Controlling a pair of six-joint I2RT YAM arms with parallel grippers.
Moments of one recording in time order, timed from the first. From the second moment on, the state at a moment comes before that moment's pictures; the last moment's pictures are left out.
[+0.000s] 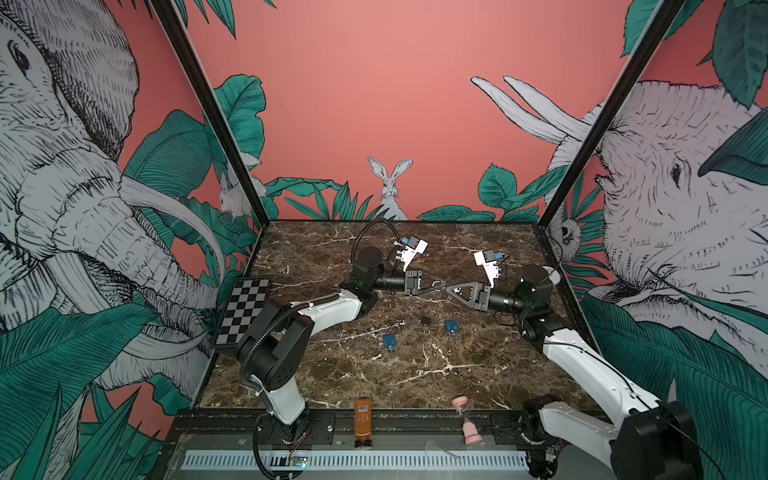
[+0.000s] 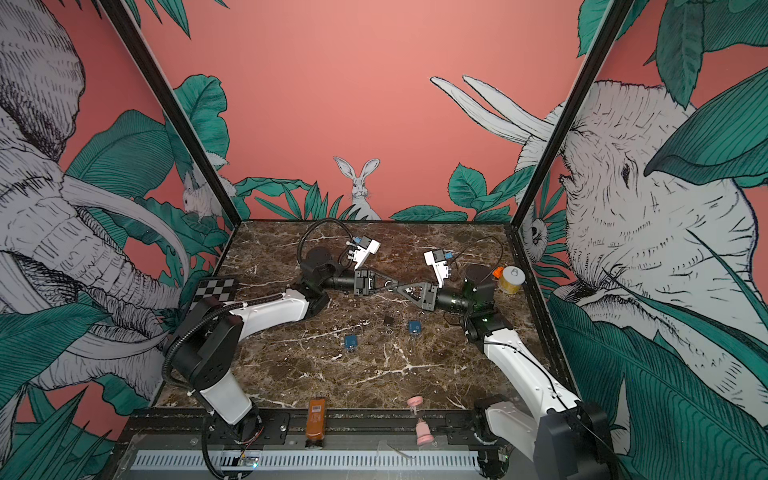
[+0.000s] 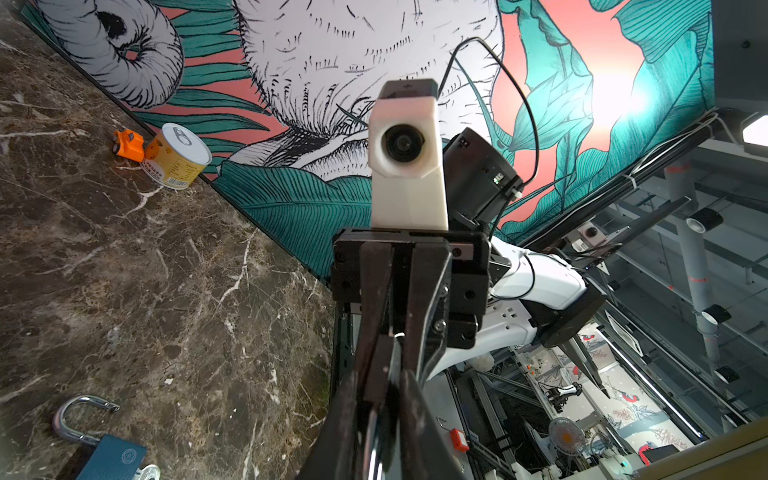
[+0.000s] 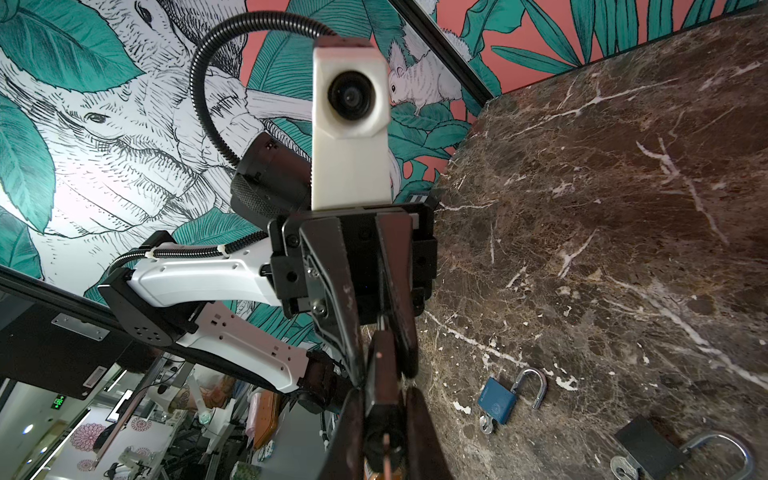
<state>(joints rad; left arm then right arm) -0.67 1.70 1.00 0.81 1.08 -0.94 0.27 1.07 0.66 0.23 -1.02 0.69</state>
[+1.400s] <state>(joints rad) -0.67 1.69 0.98 0.79 1.10 -0.92 0.27 1.07 0.67 0.19 -1.01 0.65</state>
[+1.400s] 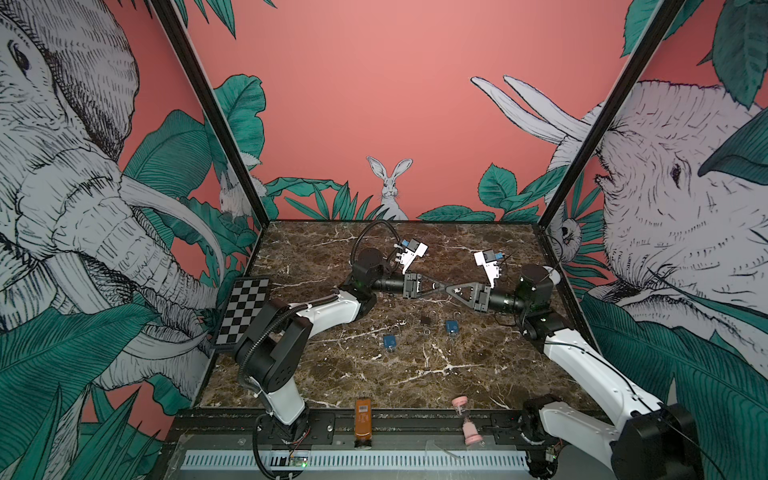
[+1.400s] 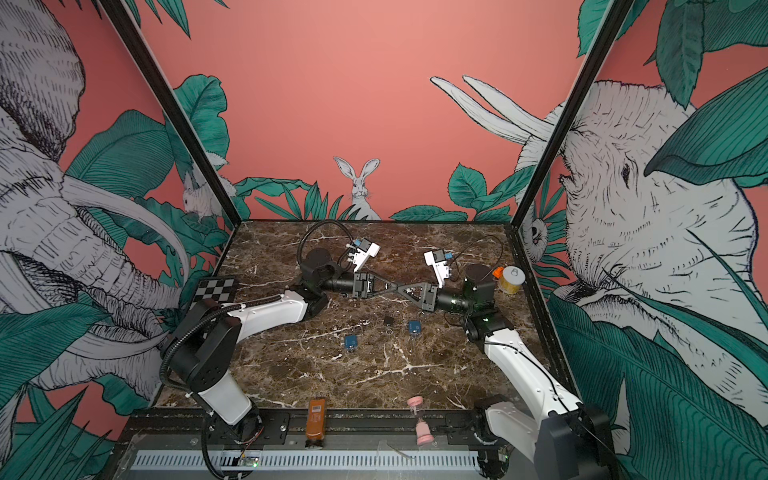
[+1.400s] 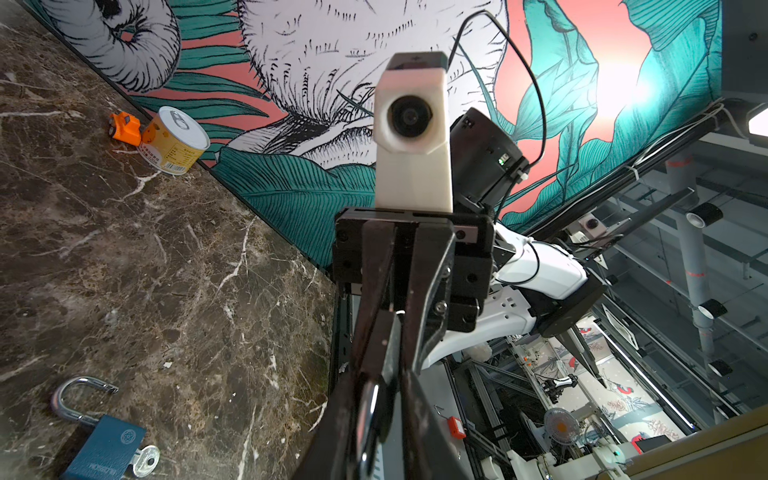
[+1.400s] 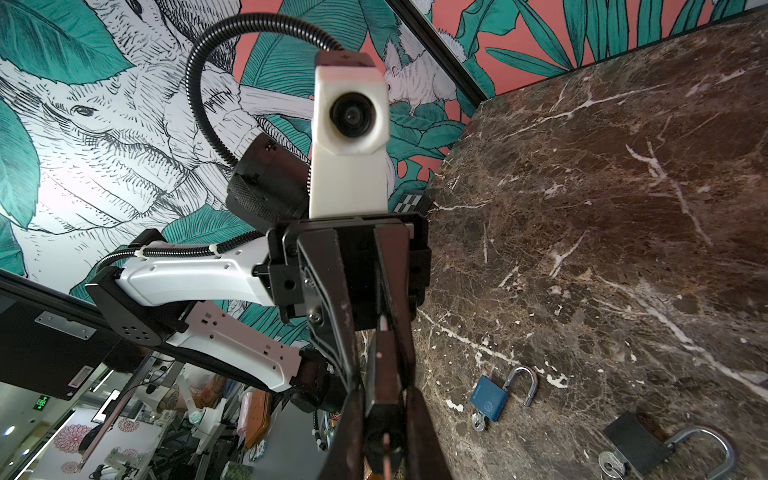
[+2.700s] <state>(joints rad) -0.67 1.69 0.99 0.76 1.10 -0.92 0.23 1.02 0.67 0.15 -0.99 0.62</state>
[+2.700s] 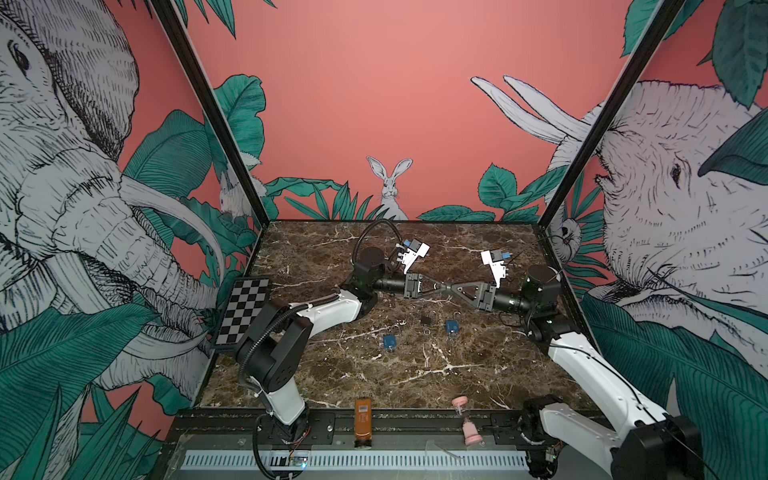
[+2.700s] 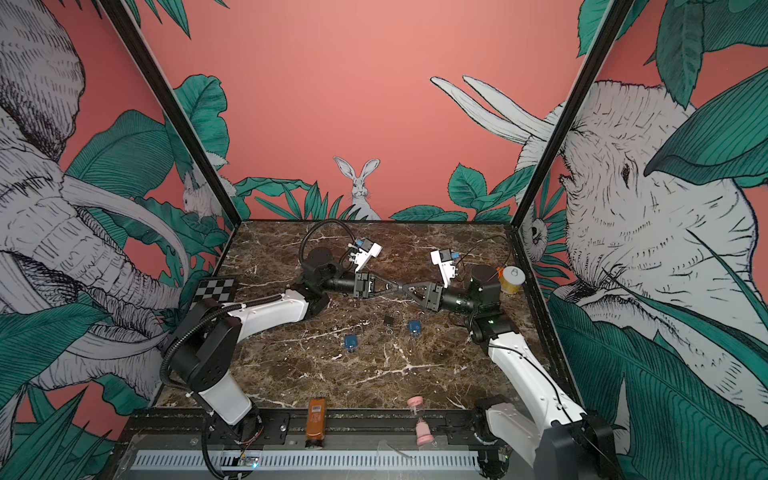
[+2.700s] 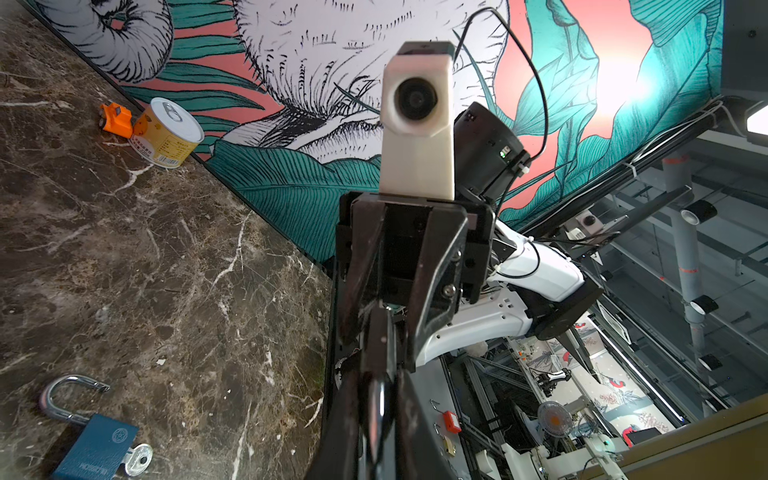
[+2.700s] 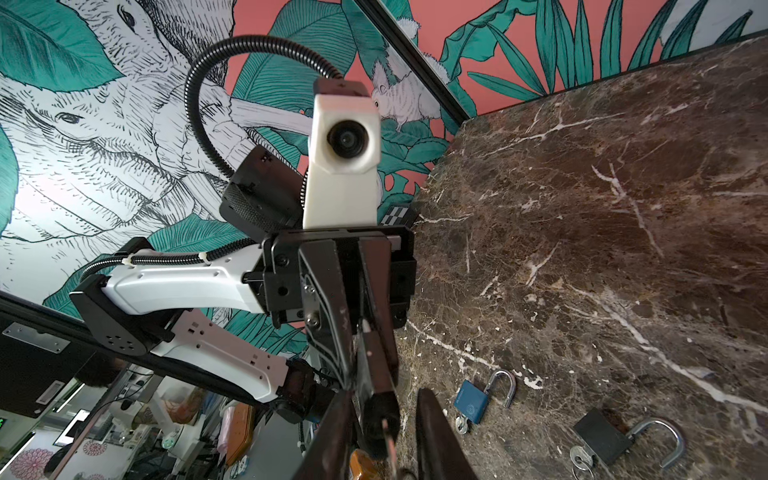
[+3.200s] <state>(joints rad) -0.66 1.69 0.98 0.82 1.10 -0.96 0.23 0.99 0.65 0.15 -0.99 0.64</state>
